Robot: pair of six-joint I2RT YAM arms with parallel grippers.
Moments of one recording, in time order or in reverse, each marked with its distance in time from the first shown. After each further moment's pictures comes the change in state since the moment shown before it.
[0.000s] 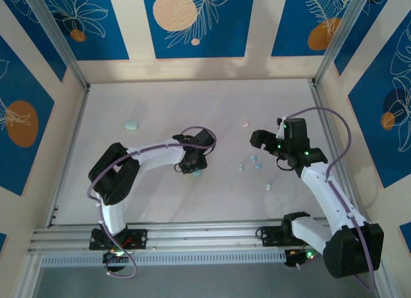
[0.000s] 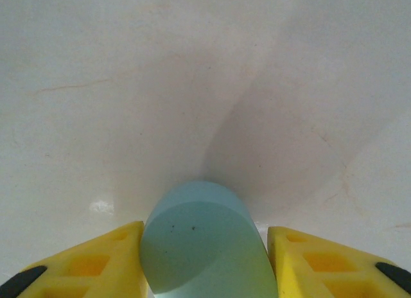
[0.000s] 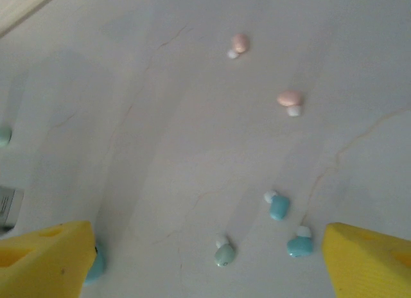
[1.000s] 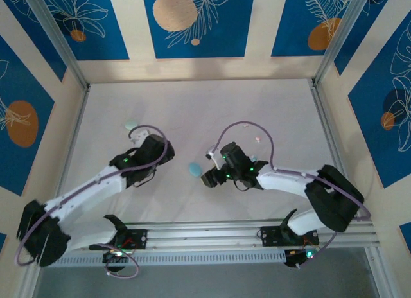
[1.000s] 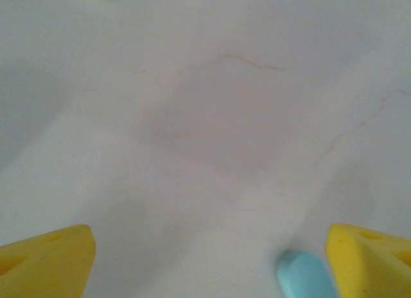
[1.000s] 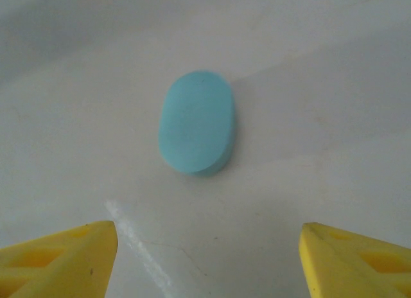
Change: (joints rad) left arm 0.154 -0.789 -0.487 0.171 -0.320 0.151; right arm 0.653 0.443 -0.143 0.536 -0.002 -0.418
